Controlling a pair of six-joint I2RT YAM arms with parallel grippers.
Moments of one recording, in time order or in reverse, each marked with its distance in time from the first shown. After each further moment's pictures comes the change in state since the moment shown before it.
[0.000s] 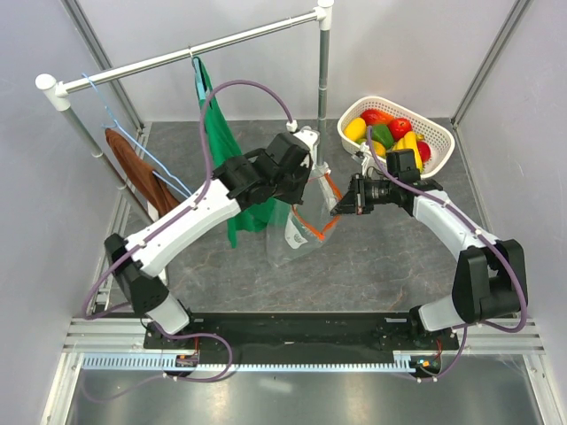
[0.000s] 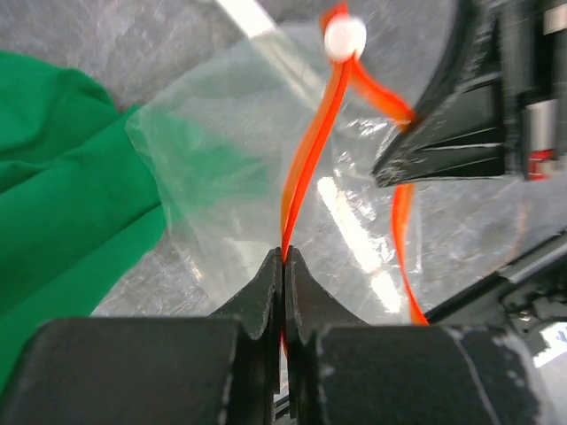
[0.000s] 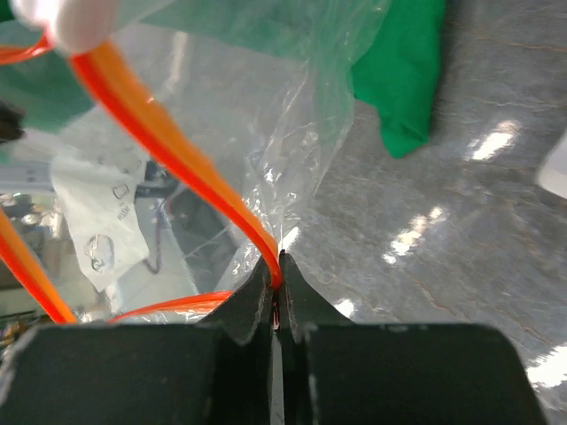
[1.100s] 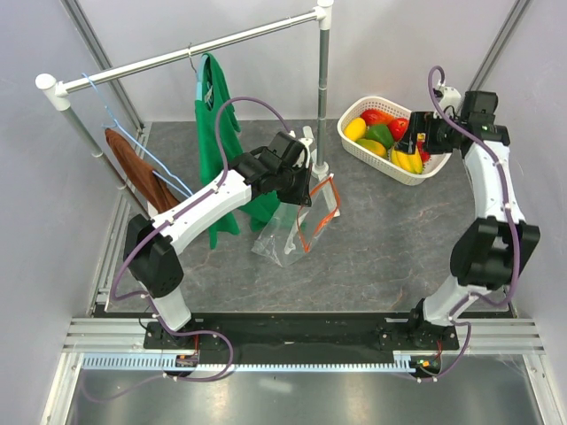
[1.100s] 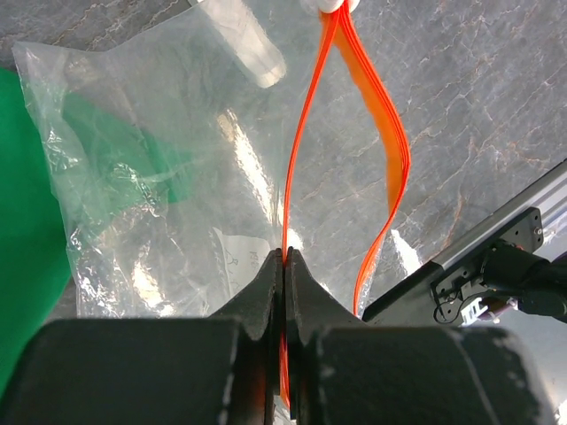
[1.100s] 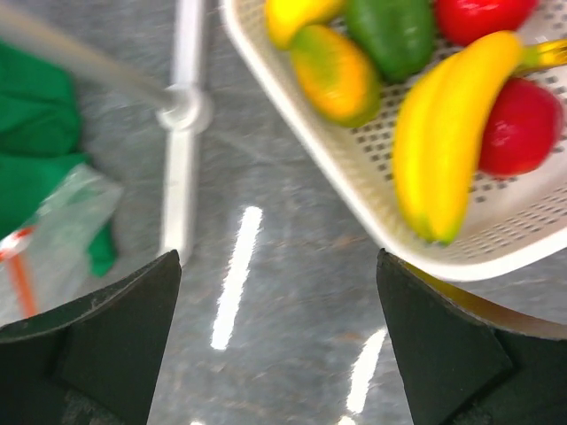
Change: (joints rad) left arm 0.140 0.127 -0.129 0.163 0.342 -0.114; right arm -0.404 0.190 0.600 -0.337 0.374 -0.341
